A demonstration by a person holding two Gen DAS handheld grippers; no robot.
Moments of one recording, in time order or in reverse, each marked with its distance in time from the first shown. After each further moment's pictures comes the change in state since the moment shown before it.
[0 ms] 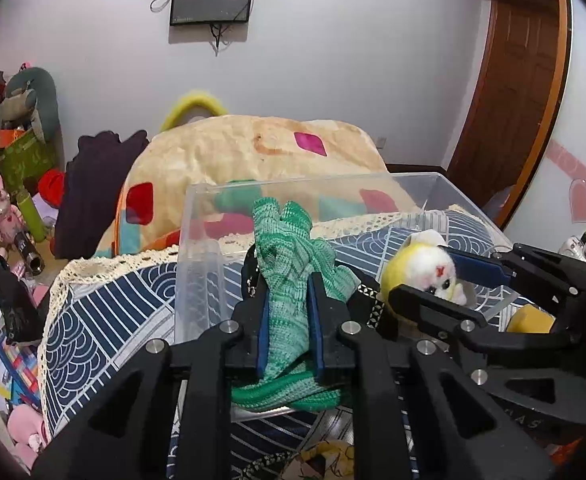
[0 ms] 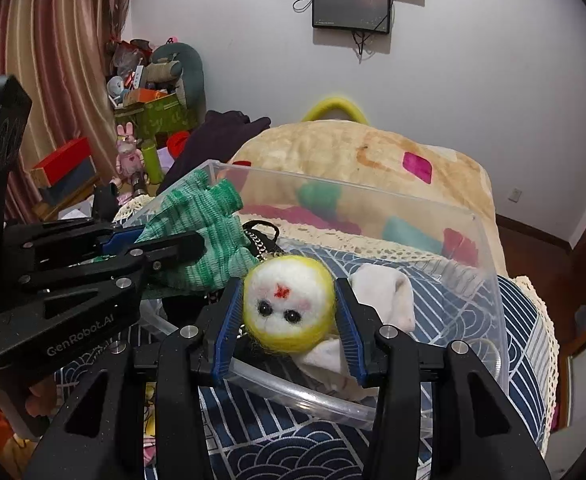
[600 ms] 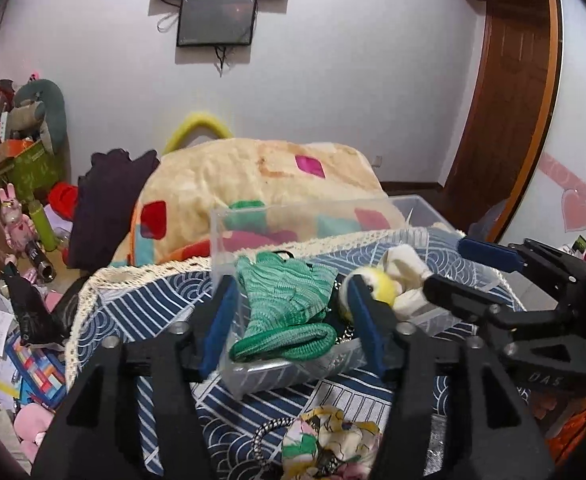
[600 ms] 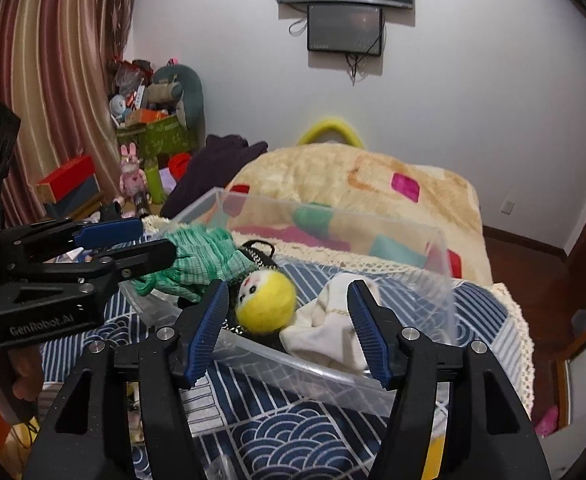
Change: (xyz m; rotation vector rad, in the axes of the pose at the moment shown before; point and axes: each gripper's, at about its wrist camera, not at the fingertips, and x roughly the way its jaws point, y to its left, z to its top) left arm -0.059 0.000 -0.003 -0.002 -0.074 0.002; right arm -0.045 -0.008 0.000 0.014 -0.089 -0.010
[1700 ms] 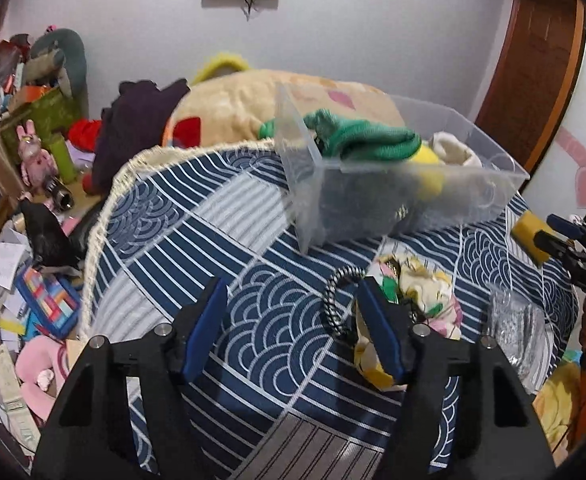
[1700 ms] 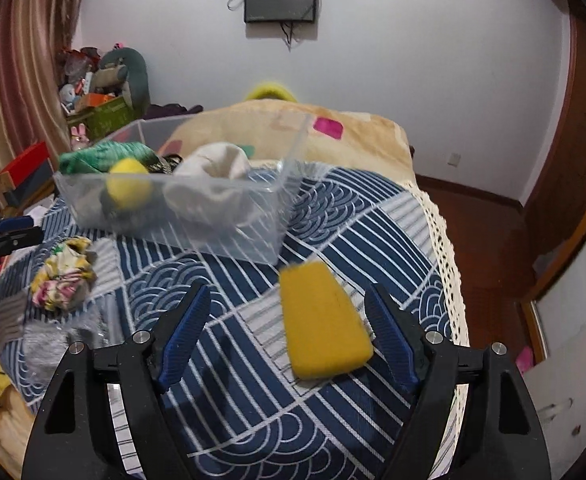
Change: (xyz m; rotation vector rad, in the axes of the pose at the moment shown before) left arm -0.014 0.044 -0.091 -0.057 0.183 0.043; right arm -0.035 -0.063 -0.090 0.081 0.105 -0.174
